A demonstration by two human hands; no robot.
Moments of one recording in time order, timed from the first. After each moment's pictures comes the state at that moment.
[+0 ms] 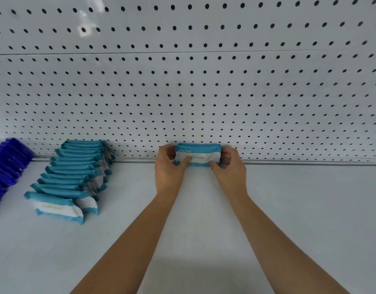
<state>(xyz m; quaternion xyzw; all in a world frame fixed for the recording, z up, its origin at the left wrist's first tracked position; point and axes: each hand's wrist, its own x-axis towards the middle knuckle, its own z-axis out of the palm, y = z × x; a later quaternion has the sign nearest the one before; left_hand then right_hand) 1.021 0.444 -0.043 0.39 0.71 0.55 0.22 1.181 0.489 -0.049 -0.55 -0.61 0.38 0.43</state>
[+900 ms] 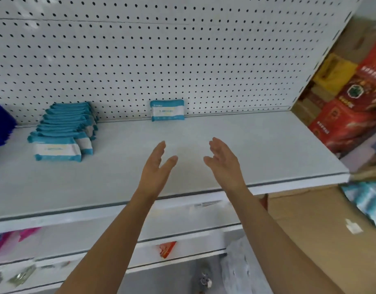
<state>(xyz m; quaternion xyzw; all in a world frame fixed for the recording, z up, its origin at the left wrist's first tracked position) 1.086 0.214 -0.015 0.46 0.63 0.48 0.41 1.275 0.239 0.002 -0.54 -0.54 0.48 0.44</state>
